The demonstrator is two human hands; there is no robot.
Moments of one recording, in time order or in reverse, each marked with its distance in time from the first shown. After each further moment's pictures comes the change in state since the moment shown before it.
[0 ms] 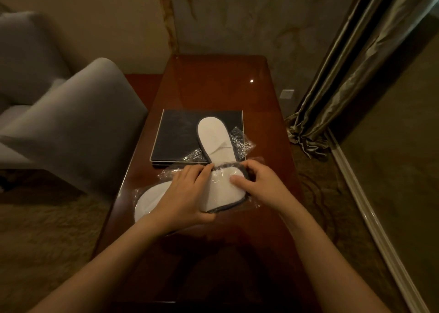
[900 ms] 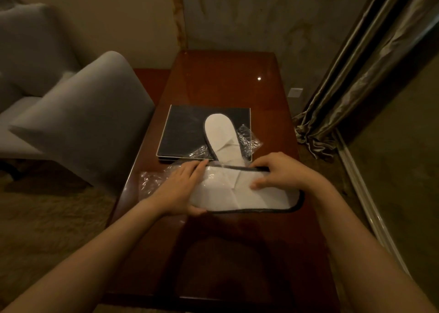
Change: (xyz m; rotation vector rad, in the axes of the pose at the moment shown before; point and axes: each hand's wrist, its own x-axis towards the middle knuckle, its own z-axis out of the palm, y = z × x) left_hand 0.006 -0.060 0.036 0.010 -0.170 -0.036; right_hand 0.025 -0.011 -0.045 -0.638 -0.341 -0.043
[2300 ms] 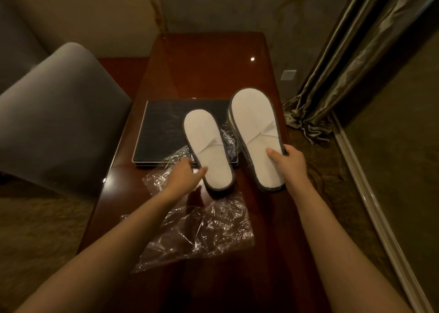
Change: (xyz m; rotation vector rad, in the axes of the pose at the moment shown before) left_hand 0.103 0.034 0.019 -0.597 0.028 -0.650; right_hand 0.062 0.117 0.036 0.915 0.788 0.454
